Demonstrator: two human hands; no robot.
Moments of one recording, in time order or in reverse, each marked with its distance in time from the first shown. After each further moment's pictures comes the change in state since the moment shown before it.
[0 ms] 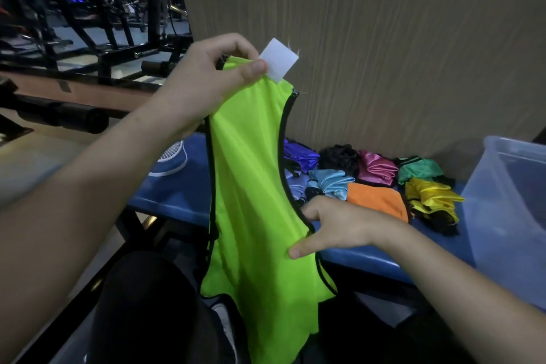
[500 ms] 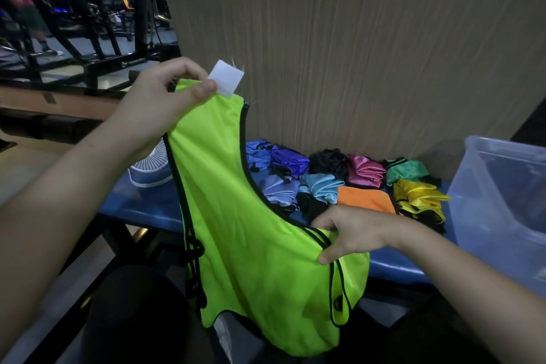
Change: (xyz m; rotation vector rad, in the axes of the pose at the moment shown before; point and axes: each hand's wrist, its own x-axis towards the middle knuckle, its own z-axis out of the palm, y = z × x) left_hand -0.018 -0.010 -0.023 -0.026 0.082 -0.108; right_hand -0.021 0.035 -0.020 -0.217 -0.044 0.088
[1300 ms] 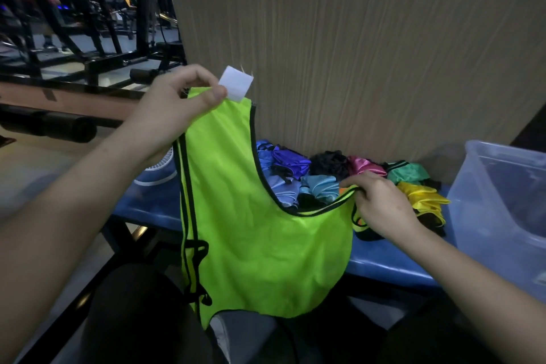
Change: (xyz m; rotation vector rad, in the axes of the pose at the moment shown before) left_hand 0.001 -0.015 0.000 0.004 -0.009 0.032; right_hand -0.009 0.025 -0.006 -0.183 0.809 0.290
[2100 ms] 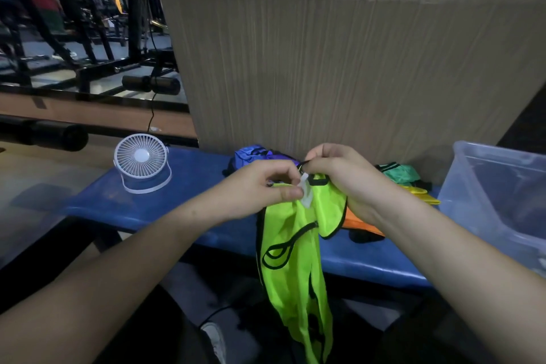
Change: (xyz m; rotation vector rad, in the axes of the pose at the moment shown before) left_hand -0.042 -0.020 0.105 -0.074 -0.622 -0.008; right_hand 0.018 -0.091 -0.042 0.985 -0.219 0.218
